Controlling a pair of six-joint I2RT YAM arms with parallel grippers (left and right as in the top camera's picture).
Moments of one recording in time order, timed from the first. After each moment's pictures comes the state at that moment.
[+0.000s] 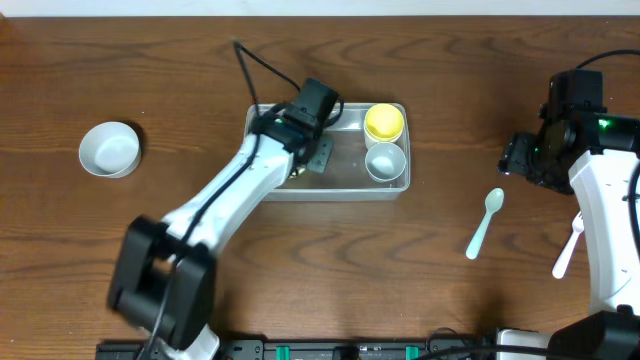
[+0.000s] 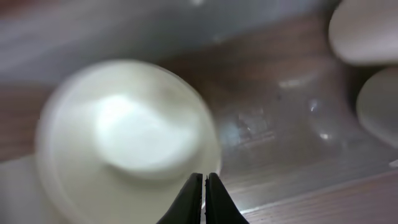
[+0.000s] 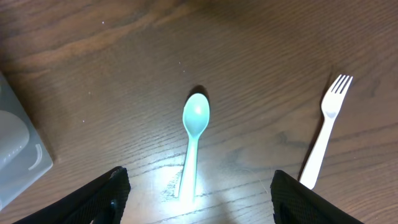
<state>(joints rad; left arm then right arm) -0.51 1.77 1.34 -0.73 -0.13 -0.15 -0.12 1.50 1.34 -1.16 0.10 0.28</state>
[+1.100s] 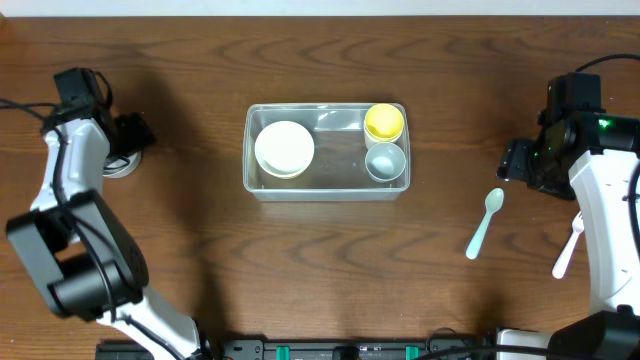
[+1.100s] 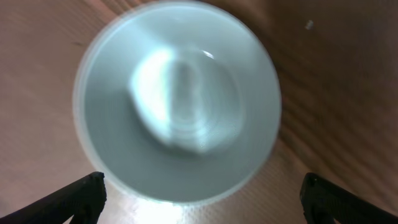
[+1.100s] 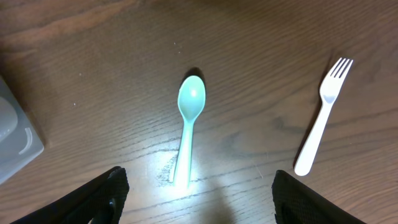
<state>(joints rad) 0.38 1.91 1.37 -0.68 -0.12 -0.23 -0.12 1.50 1.34 -1.21 0.10 0.27</state>
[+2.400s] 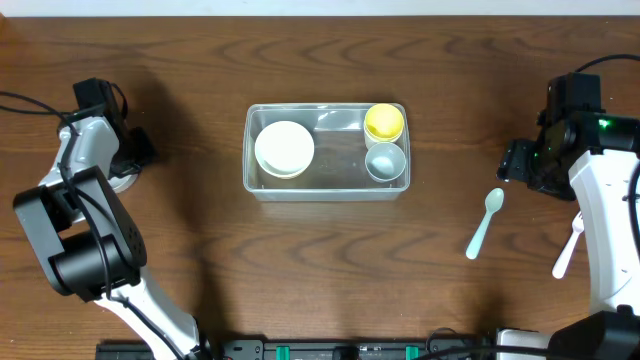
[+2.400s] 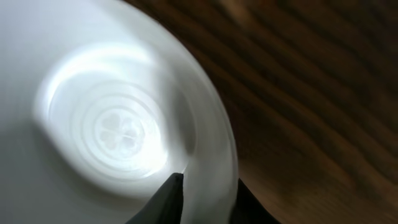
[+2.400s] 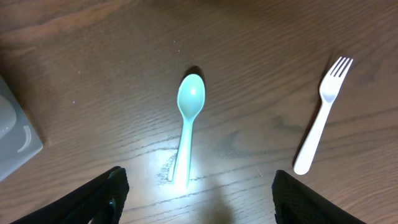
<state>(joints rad) 0.37 2.00 1.37 -0.69 -0.09 -0.19 -0.12 1.50 1.34 -1.22 0.10 0.27</state>
